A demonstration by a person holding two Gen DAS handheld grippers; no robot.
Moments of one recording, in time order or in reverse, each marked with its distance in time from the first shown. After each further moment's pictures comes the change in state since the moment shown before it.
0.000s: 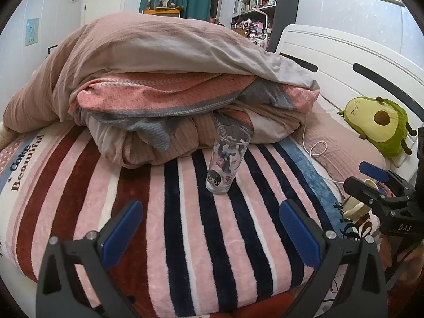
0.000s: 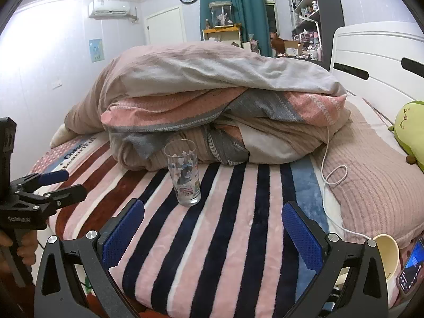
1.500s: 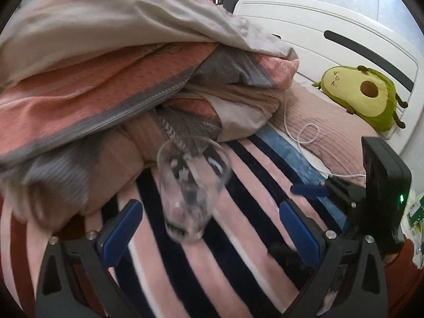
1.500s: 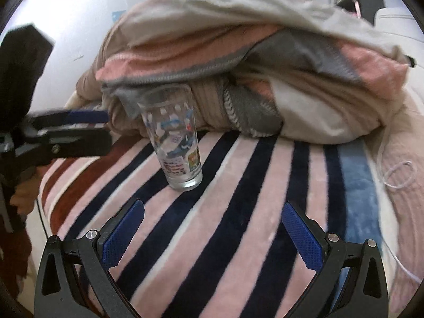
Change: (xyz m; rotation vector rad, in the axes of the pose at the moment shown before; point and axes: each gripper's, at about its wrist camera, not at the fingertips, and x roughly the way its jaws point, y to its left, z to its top) left arm 0.174 -0.023 0.059 0.186 0.098 -0.234; right arm 0.160 -0.023 -0.025 -0.108 0.172 0.192
